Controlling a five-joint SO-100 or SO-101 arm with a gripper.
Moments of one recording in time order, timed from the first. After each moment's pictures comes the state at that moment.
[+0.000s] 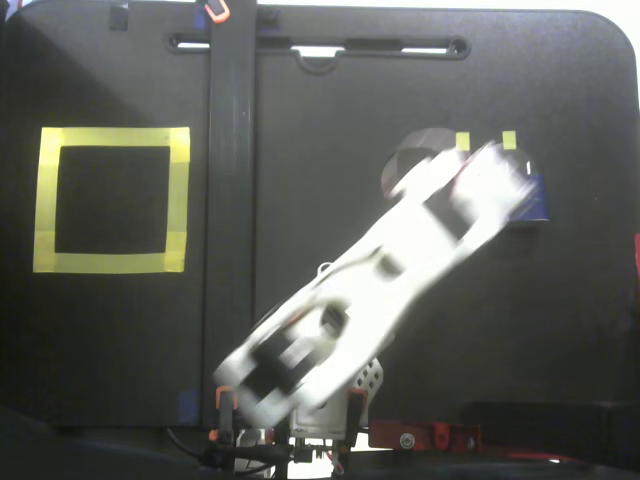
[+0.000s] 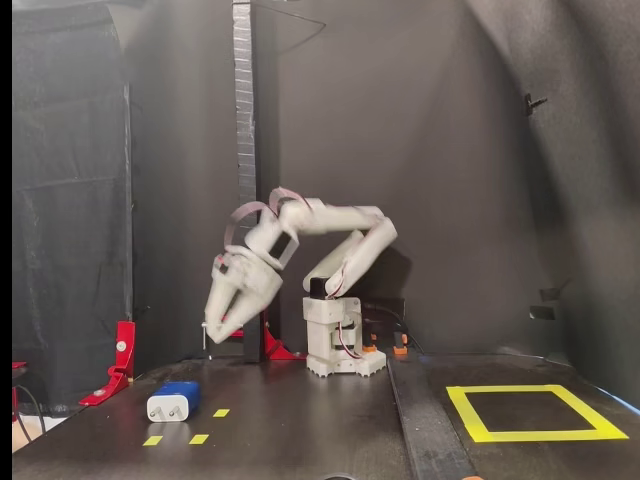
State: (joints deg) arm 47.0 125.2 123.4 57.9 -3.2
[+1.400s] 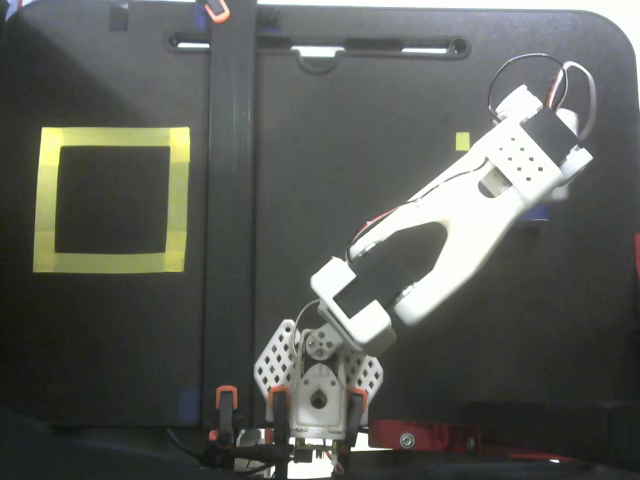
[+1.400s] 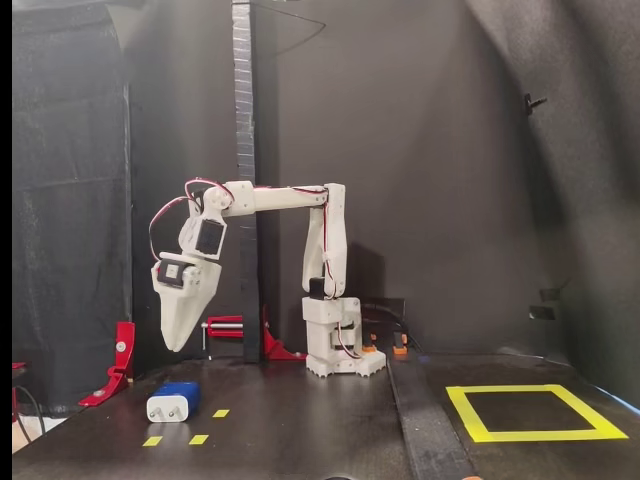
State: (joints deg) arm 48.5 96.2 99.1 66.7 -61.1
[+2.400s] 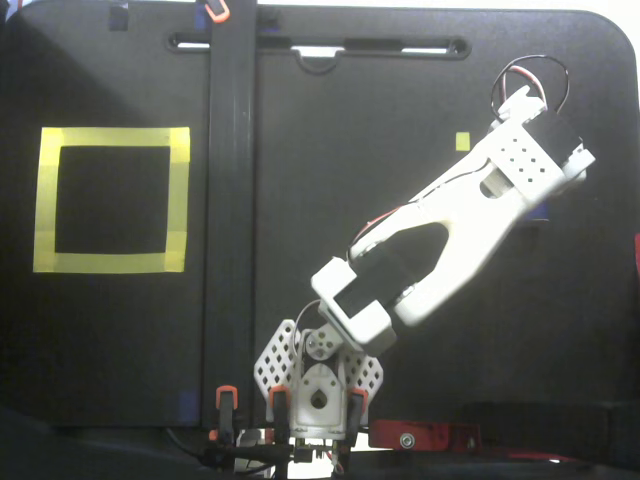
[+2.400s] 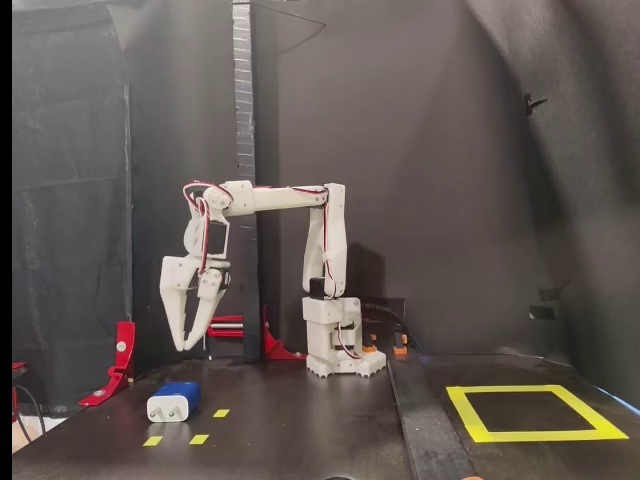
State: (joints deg) arm 49.0 96.1 98.6 76.0 -145.7
